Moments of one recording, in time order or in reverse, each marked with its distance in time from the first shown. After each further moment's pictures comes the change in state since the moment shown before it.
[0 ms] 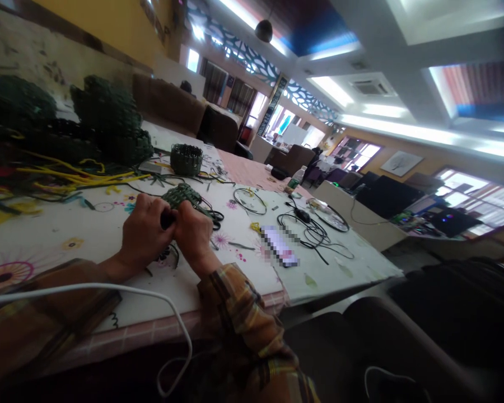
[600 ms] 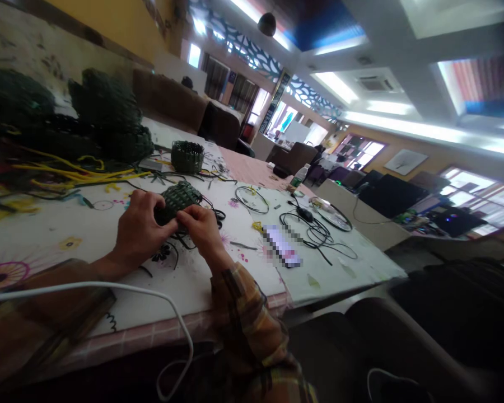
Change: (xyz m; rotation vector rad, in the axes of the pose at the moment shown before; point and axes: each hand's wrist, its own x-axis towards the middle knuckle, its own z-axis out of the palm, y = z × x) left_hand 0.004 -0.006 -0.002 -0.030 0.001 -0.054; right_hand 0.009 0.031 0.004 0.756 -0.166 0.218
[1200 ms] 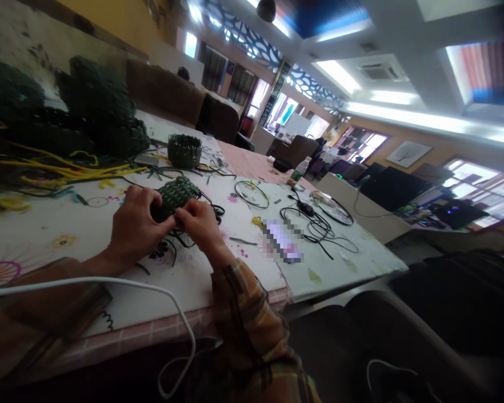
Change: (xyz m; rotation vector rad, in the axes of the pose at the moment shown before) left_hand 0.002 0.007 -0.006 0.002 -0.037 -0.001; right_hand 0.001 -0.008 -0.004 -0.290 0.013 0.025
